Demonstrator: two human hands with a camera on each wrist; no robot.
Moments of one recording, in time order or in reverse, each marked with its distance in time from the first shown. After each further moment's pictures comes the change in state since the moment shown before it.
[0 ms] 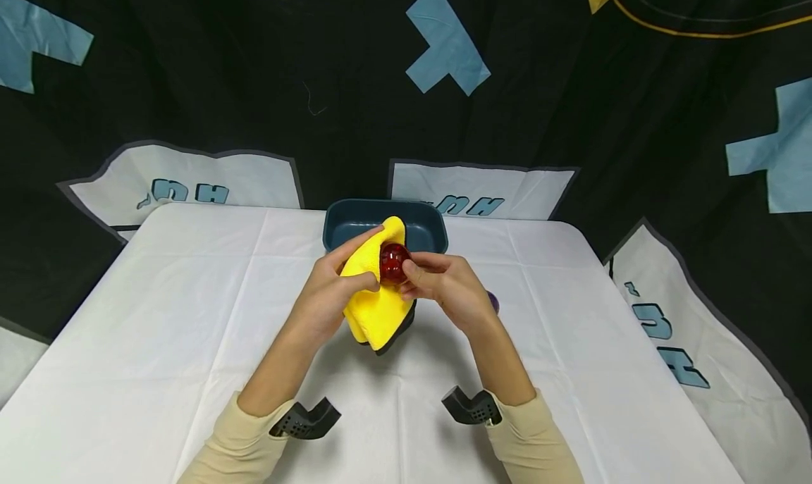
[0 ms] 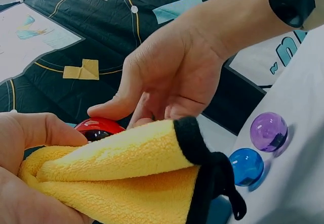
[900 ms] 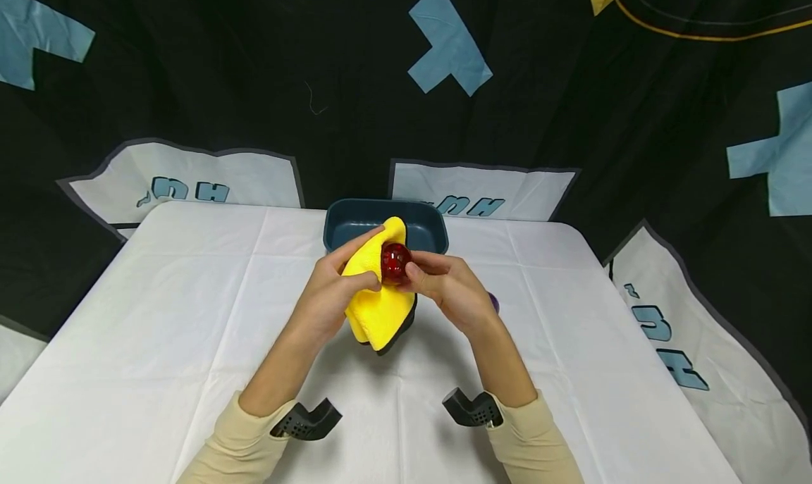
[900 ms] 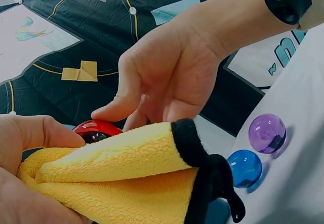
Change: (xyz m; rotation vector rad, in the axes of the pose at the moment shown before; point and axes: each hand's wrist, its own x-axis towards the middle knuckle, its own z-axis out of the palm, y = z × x) left_hand -0.002 0.002 0.001 -0.027 0.009 0.002; right_hand -0.002 -0.004 0.001 0.000 -0.049 0.007
